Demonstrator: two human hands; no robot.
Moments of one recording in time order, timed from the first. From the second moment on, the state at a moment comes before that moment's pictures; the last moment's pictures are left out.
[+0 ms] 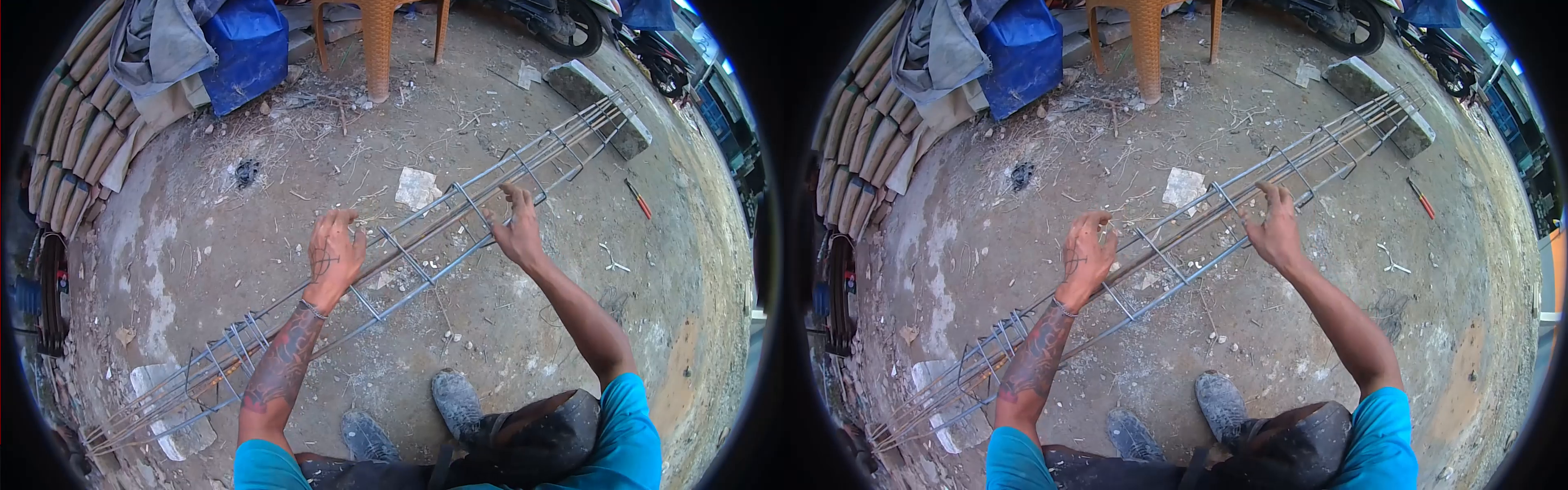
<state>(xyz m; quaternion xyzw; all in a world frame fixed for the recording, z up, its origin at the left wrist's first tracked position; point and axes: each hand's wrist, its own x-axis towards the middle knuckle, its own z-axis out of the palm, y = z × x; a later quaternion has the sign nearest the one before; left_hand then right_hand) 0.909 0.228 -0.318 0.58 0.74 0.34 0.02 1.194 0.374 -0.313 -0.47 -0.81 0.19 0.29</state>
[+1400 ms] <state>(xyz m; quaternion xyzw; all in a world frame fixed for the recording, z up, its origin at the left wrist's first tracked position) 0.962 0.237 -0.353 0.62 0.74 0.25 0.11 1.153 0.307 -0.340 -0.44 -0.89 0.13 -0.04</state>
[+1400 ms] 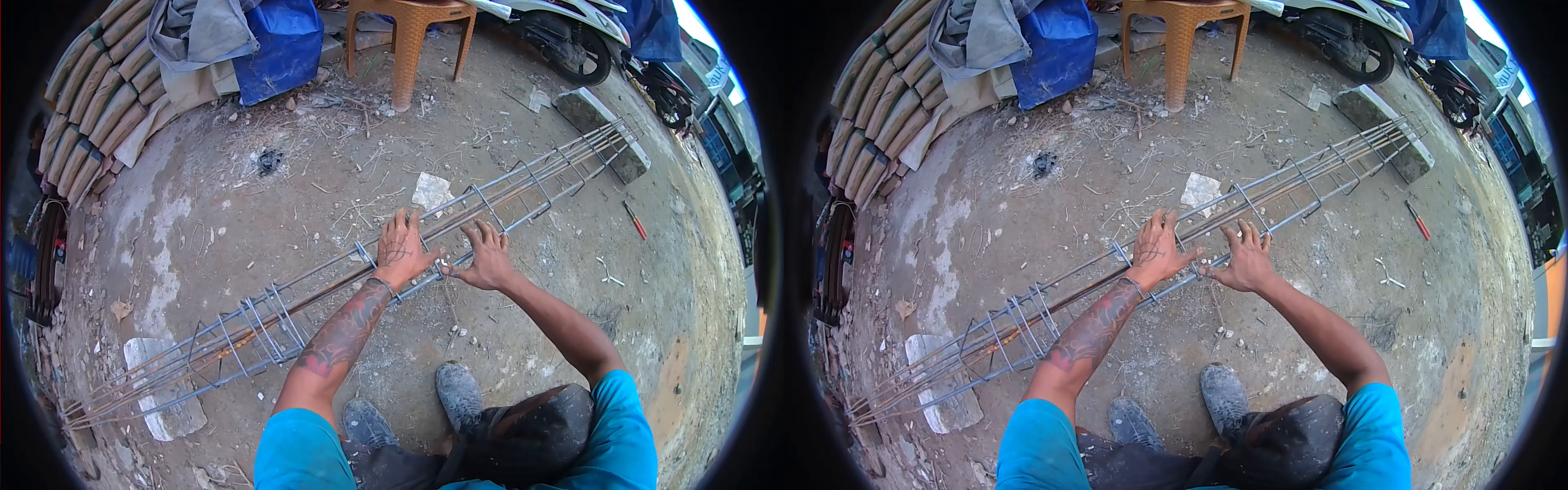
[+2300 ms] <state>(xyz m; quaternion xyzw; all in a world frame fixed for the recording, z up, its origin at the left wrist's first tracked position) 0.936 0.222 -0.347 0.62 0.72 0.32 0.07 1.151 0.302 -0.349 -0.45 -0.88 0.14 -0.03</state>
